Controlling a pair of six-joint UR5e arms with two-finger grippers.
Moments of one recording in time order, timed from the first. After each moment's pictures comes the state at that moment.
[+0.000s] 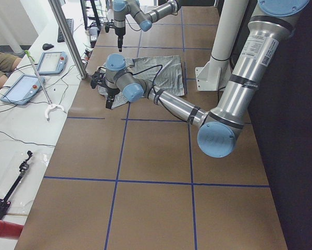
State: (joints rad) left arm -1.07 -1.97 -1.65 -1.97 -2.11 -0.90; right arm 0.92 -0.67 1.36 -1.65 2.11 0.81
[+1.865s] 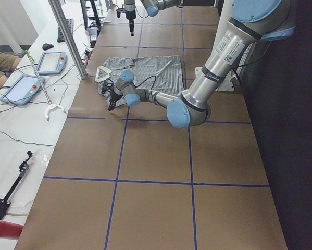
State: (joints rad) left arm -0.81 -2.23 -1.09 -2.34 -1.67 -1.07; right arm 0.99 -0.91 1.59 -1.70 2.22 0.66
